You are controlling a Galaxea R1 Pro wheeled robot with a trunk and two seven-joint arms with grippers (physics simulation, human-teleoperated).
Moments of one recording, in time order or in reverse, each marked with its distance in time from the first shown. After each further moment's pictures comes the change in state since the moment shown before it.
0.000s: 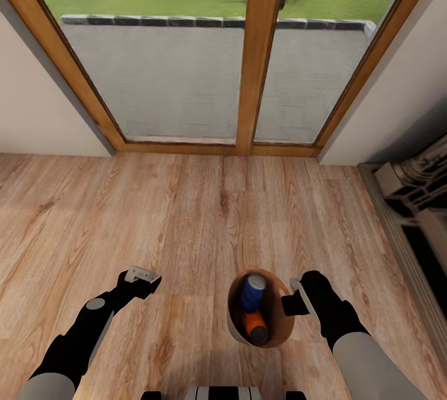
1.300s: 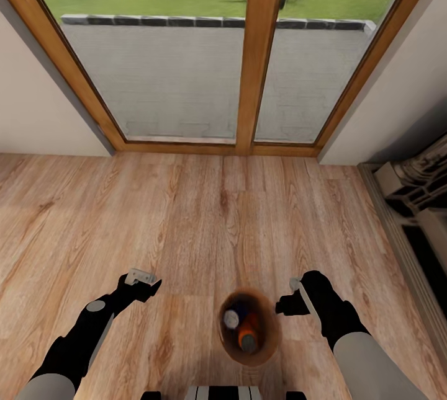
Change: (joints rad) left arm 0.000 0.000 0.000 0.026 0.005 -0.002 0.000; right arm 0.000 -0.003 0.000 0.000 -0.028 0.001 0.004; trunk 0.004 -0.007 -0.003
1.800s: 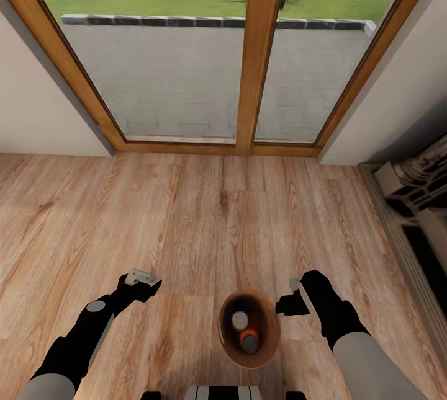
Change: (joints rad) left arm 0.000 0.000 0.000 0.002 0.000 0.000 0.000; right arm 0.000 0.001 0.000 0.000 0.000 0.000 0.000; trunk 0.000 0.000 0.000
